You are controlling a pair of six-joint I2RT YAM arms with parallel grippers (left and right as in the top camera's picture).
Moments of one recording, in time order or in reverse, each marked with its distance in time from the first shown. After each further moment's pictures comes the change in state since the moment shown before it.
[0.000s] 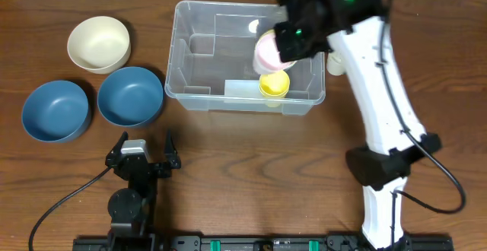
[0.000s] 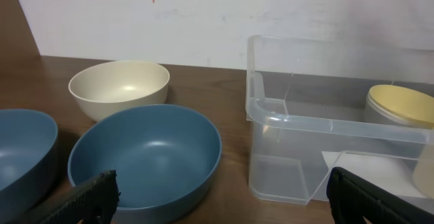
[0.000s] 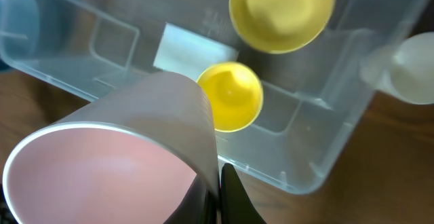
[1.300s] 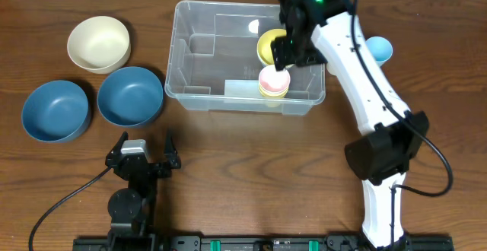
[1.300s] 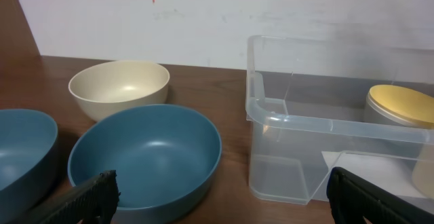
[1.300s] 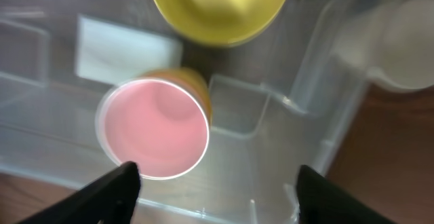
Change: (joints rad) left arm 0.000 0.000 0.000 0.000 0.000 0.000; right arm -0.039 0.013 -0.200 0.137 0.119 0.056
